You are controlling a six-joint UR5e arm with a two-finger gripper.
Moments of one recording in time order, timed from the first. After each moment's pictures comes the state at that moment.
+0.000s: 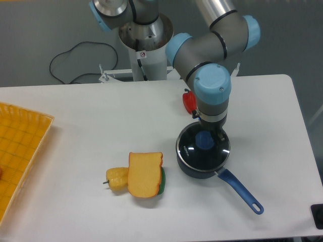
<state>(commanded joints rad) 2.56 -1.94 -1.57 -1.23 1.74 1.75</state>
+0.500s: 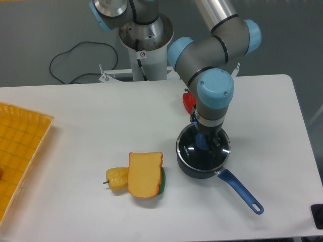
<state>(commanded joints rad) 2.58 -1.95 -1.57 -1.23 1.55 1.71</state>
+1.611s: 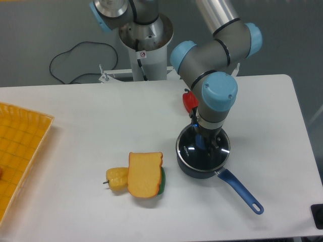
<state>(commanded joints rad) 2.59 -1.96 -1.60 -1.19 1.57 1.71</state>
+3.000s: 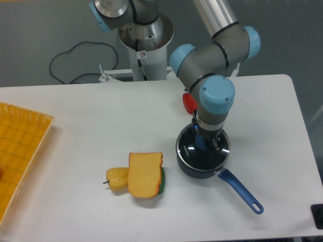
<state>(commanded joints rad) 2.58 -1.97 -1.59 -1.20 1.61 1.72</state>
